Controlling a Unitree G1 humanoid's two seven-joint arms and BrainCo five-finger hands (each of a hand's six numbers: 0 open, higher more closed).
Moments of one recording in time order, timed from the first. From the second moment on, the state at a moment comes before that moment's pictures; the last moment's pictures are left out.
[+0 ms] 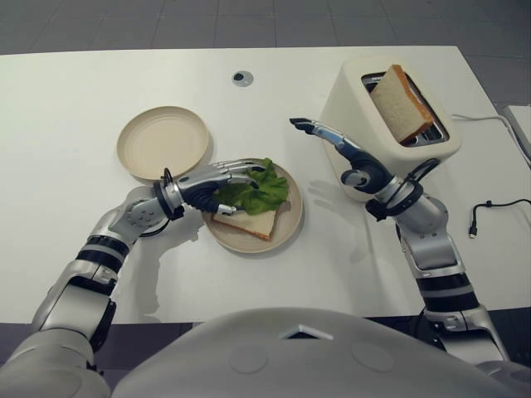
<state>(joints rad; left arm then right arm) -0.27 0.58 -0.34 0.53 0.34 -1.05 -0.32 0.00 -0.46 0.11 -0.16 0.00 -0.47 0.48</state>
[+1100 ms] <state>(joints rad) -0.30 0.56 -0.20 0.52 0.37 -1.06 -0.19 -0.04 -0.74 -0.26 0.06 -0.51 -0.35 0.18</state>
